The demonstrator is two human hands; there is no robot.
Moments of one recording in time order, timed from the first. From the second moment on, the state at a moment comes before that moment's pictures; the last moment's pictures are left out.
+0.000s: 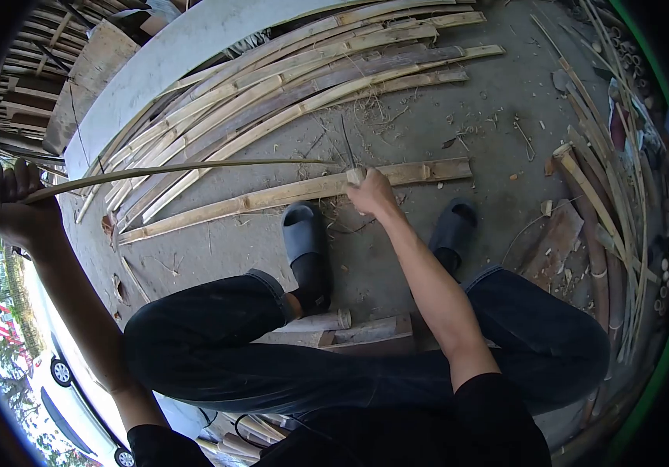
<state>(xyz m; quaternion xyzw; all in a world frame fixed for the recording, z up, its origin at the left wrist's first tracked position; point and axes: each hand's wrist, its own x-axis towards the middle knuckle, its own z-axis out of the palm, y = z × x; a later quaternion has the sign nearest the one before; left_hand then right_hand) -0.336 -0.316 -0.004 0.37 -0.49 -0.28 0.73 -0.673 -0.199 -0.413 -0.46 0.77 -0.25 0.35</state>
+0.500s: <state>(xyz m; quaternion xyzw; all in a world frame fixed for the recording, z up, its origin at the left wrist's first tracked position) -0.327 -0.332 -0.013 0.38 -0.45 -0.30 0.75 -0.849 -0.356 -0.226 -0.41 0.78 -0.41 0.25</state>
